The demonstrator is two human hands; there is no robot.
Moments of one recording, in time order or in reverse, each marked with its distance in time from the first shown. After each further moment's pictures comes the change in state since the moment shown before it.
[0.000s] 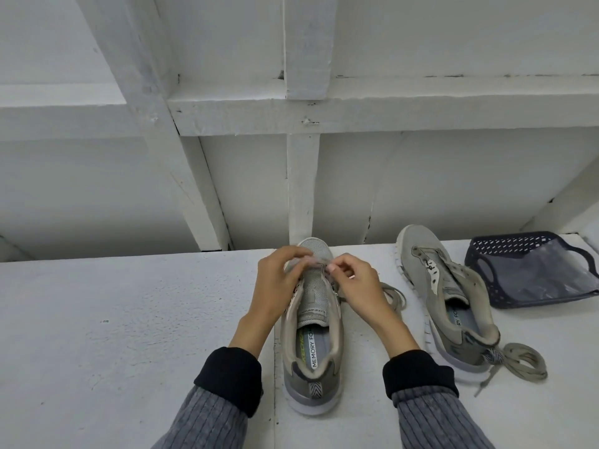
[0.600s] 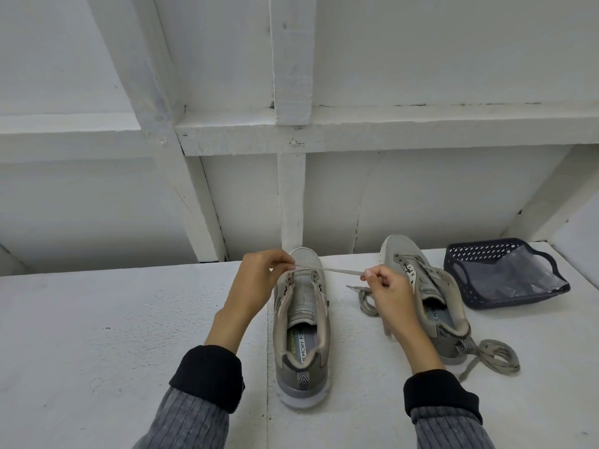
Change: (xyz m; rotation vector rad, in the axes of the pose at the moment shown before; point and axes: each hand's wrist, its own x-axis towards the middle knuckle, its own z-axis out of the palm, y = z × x) left_hand 0.004 0.033 -0.035 0.227 -0.145 0.009; right_hand -0.044 -0.004 -0.059 0.069 0.236 0.035
